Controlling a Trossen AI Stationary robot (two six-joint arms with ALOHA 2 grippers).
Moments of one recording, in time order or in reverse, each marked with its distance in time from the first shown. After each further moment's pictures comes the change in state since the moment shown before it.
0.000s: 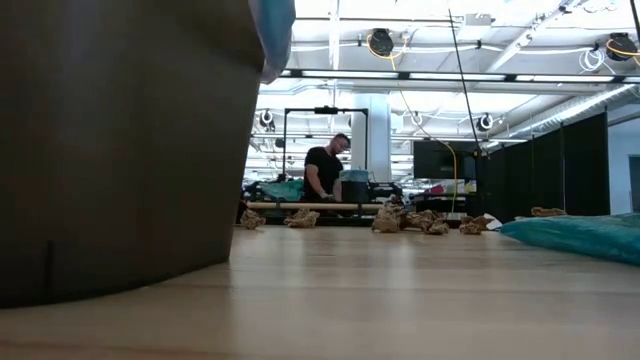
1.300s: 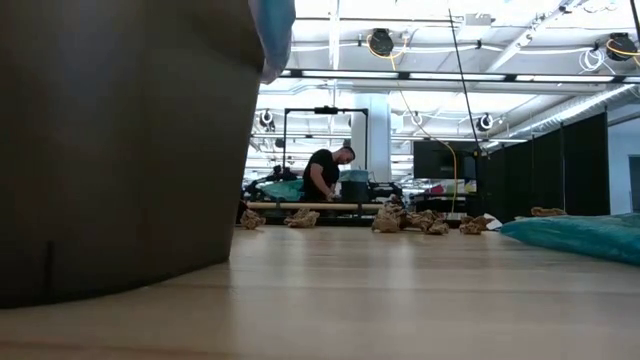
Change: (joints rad) left arm 0.416 0.001 -0.578 0.711 0.100 0.345; right arm -0.105 0.000 0.000 0.071 0.008 0.006
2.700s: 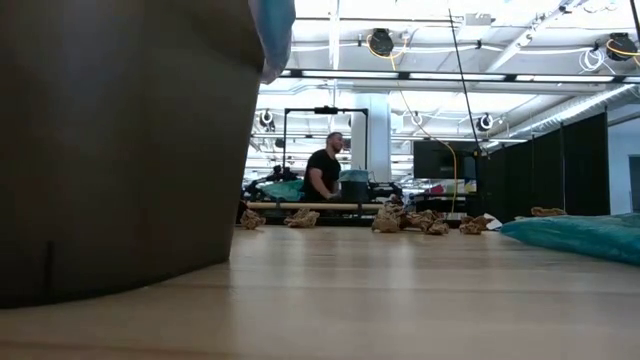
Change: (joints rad) left arm 0.000 0.085 0.138 -0.072 0.058 0.236; right arm 0.001 0.000 0.000 -0.001 0.017 0.022
